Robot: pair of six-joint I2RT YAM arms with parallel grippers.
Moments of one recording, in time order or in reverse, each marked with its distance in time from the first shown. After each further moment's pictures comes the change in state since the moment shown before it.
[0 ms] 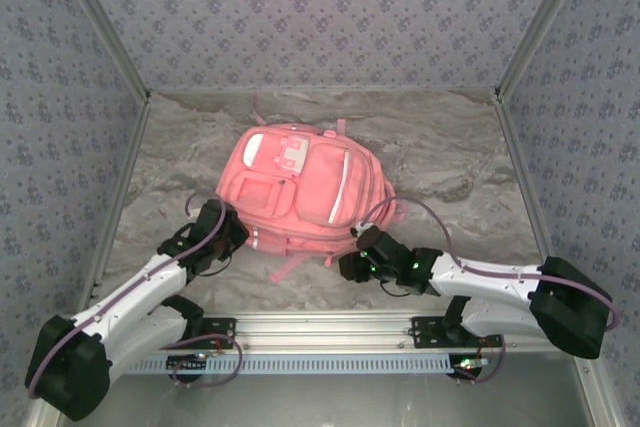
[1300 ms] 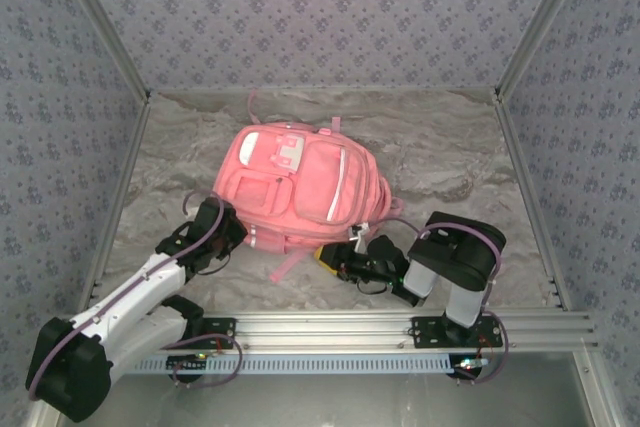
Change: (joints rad) left arm 0.013 -0.005 0.019 -0.025 -0.008 -0.004; right arm -0.068 0.643 -0.248 1.440 -0.242 0.728
